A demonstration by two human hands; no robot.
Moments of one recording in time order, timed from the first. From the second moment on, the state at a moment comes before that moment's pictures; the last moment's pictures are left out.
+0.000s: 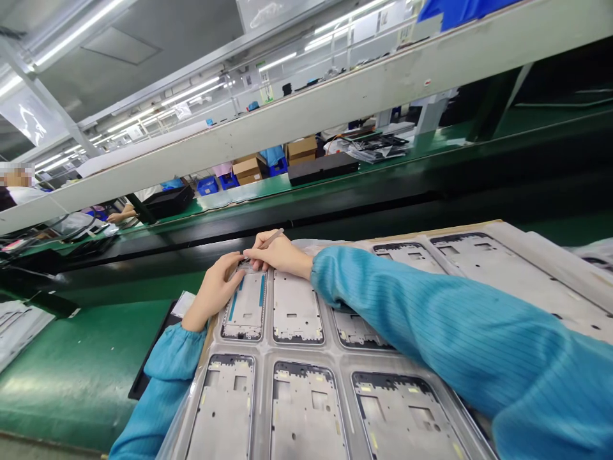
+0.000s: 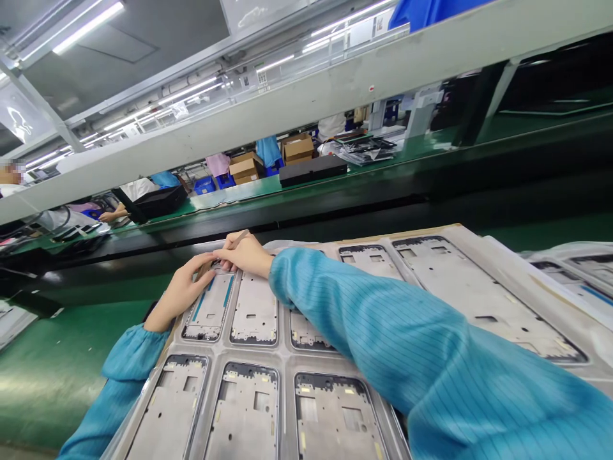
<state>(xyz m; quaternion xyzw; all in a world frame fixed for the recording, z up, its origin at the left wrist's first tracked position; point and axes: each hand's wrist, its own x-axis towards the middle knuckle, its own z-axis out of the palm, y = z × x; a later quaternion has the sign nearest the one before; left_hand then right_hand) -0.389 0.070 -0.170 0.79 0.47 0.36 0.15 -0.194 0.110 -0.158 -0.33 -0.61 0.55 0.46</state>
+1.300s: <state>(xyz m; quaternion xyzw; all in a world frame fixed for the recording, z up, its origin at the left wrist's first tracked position) -0.379 0.065 -0.170 0.74 0.50 0.42 0.14 -0.189 0.107 -0.158 -0.30 -0.61 0.57 0.46</state>
